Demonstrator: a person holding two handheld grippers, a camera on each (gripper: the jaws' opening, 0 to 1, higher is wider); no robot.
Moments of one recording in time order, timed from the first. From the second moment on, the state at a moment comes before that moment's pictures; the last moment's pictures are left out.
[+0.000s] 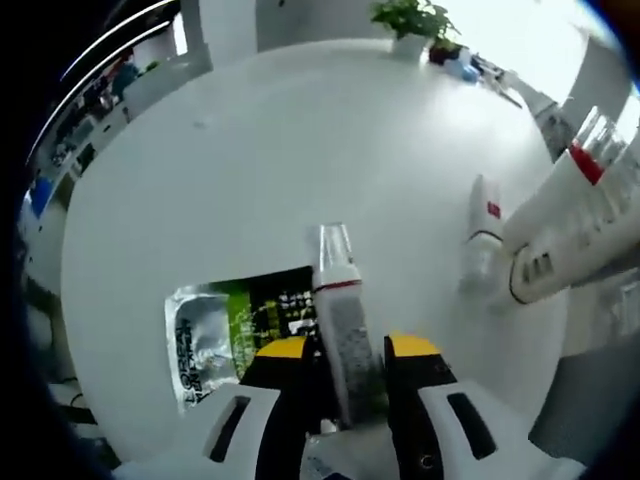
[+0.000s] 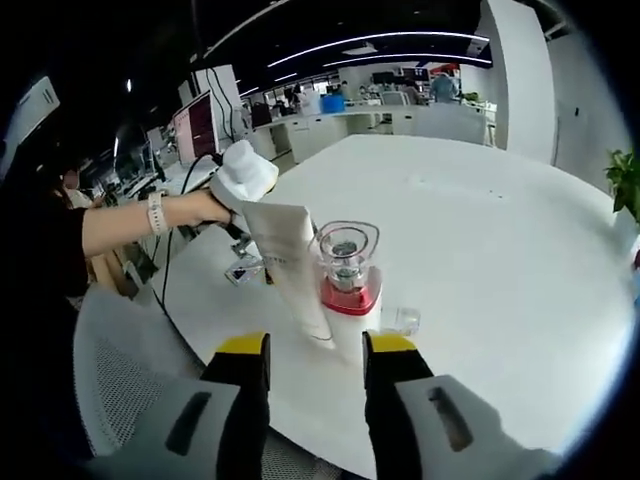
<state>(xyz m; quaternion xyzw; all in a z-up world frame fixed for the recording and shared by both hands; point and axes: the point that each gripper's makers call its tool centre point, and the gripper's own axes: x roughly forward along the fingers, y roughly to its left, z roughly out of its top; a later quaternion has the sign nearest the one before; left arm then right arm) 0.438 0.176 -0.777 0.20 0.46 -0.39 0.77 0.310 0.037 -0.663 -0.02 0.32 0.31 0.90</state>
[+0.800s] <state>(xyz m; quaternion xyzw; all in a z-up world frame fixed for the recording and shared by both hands) 0.417 0.179 -0.755 0.14 0.46 -0.40 0.78 0.297 0.055 -0.663 0.00 0.32 0.32 0.89</state>
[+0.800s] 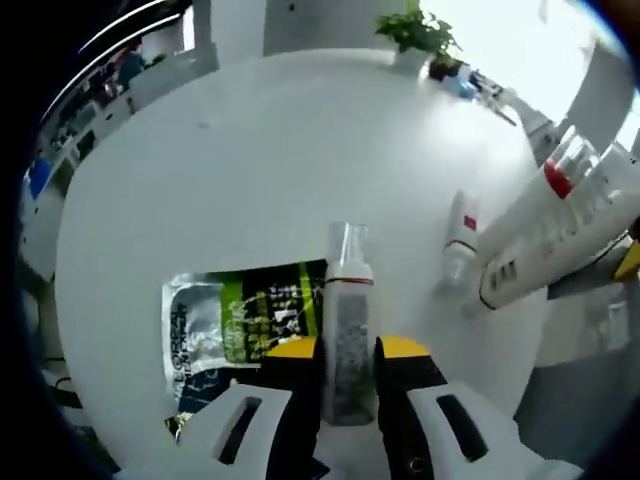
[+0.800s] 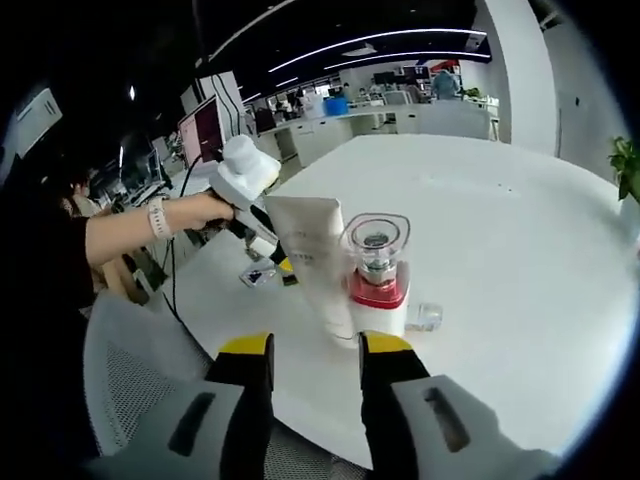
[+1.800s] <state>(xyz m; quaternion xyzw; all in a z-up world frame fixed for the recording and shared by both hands) 0.345 0.191 -0.708 0.09 0.40 -0.42 0.81 0.273 0.099 -0.668 0.09 0.31 0.37 0.87</state>
